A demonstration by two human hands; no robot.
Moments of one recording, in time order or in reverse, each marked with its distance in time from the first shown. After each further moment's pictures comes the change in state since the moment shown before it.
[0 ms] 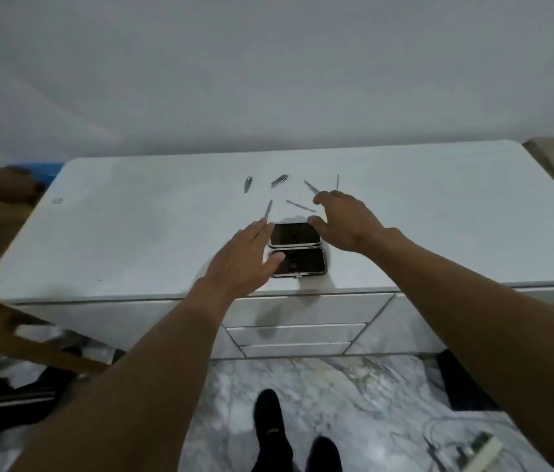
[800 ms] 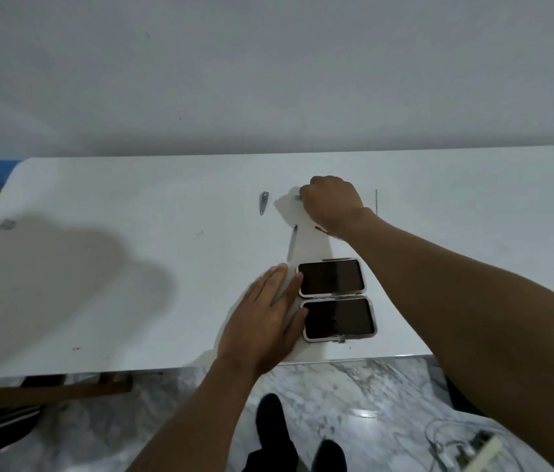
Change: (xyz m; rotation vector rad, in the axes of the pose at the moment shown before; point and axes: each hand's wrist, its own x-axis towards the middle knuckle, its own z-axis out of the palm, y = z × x) left_hand 0.029 -0.062 0.055 0.030 0.101 0.141; right_hand 0.177 -0.019 0.047 -0.389 -0.023 -0.077
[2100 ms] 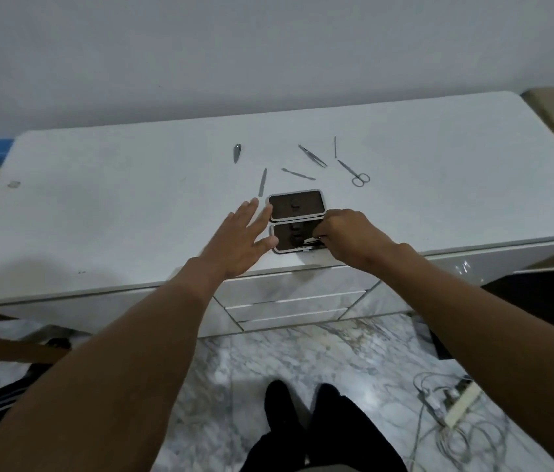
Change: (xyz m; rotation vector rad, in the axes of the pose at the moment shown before) left_hand -0.002 0.003 -0.017 -0.043 -0.351 -0.068; right_hand -0.211 0.000 0.022 0.242 -0.005 -0.080
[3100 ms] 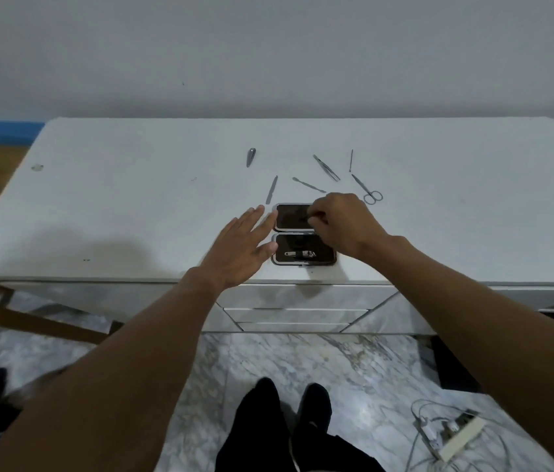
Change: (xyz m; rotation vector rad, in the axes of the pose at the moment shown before) left_hand -0.002 0.008 0.008 -0.006 0.143 -0.056; right_hand 0.038 0.004 -0.030 0.189 0.079 0.020
